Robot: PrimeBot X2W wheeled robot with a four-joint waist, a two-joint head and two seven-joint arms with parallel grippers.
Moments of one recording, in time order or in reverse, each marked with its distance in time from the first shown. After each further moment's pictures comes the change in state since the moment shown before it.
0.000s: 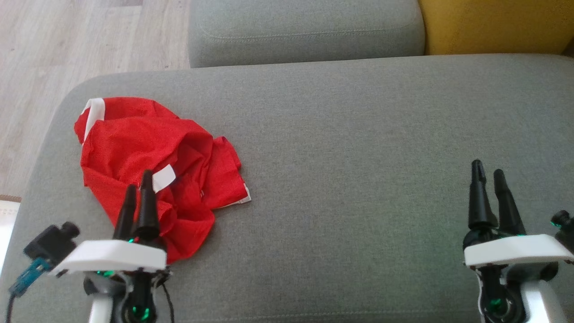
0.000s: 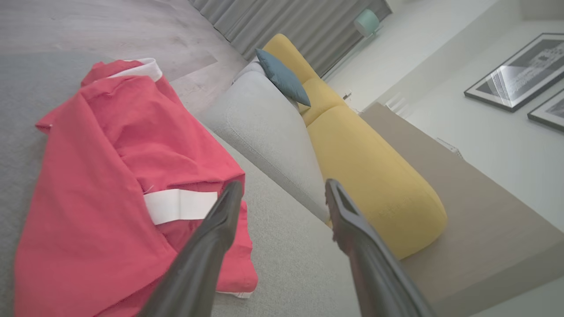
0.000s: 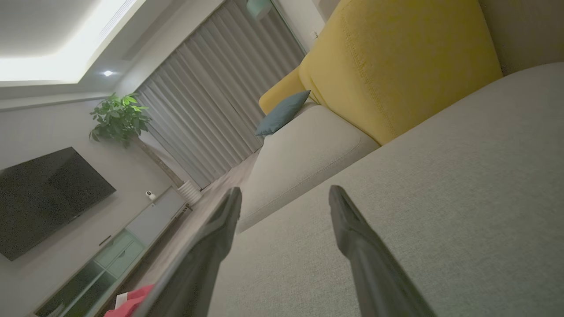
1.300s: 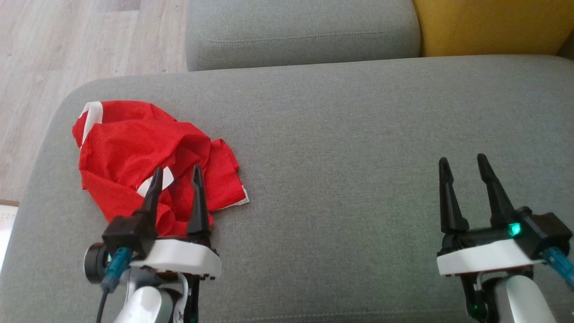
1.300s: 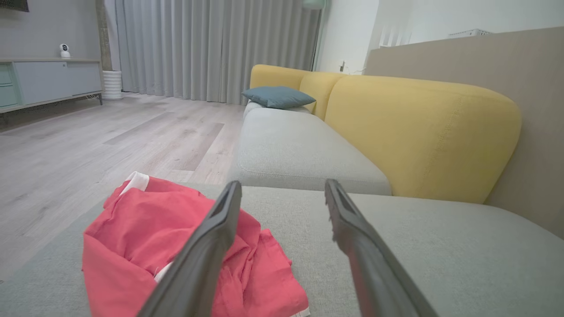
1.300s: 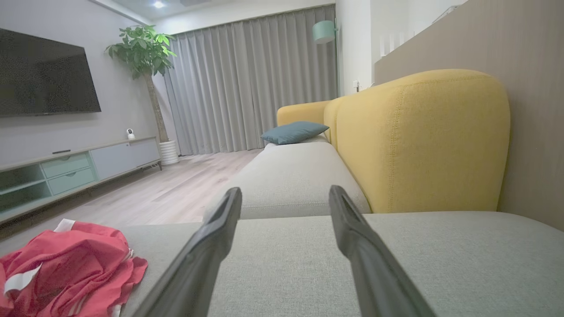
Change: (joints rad) left arm -0.051 0.146 -0.353 -0.068 0.542 0.308 -0.115; right arm 0.004 -0.001 0.068 -0.052 -0.537 0.000 -0.116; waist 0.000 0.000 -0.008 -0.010
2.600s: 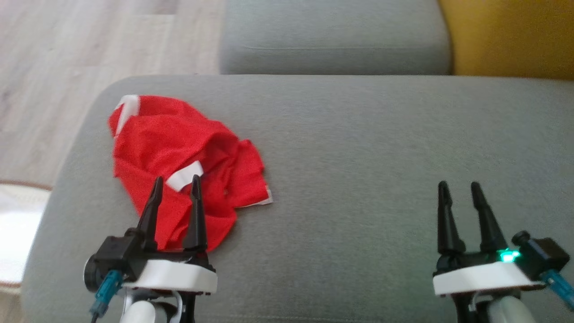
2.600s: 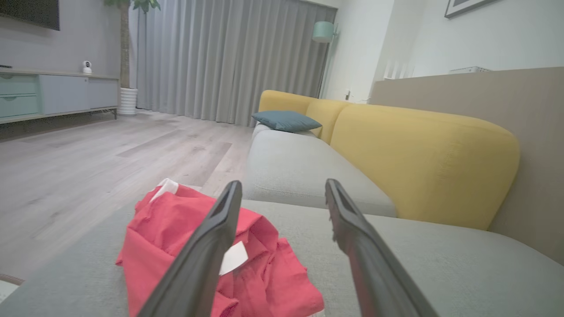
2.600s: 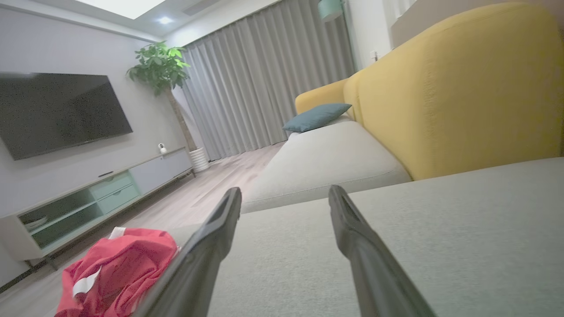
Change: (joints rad) left arm 0.086 -0.123 0.160 0.019 0.100 -0.228 -0.072; right arm 0.043 -0.001 0.029 0.085 0.188 0.000 -0.070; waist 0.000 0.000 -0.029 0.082
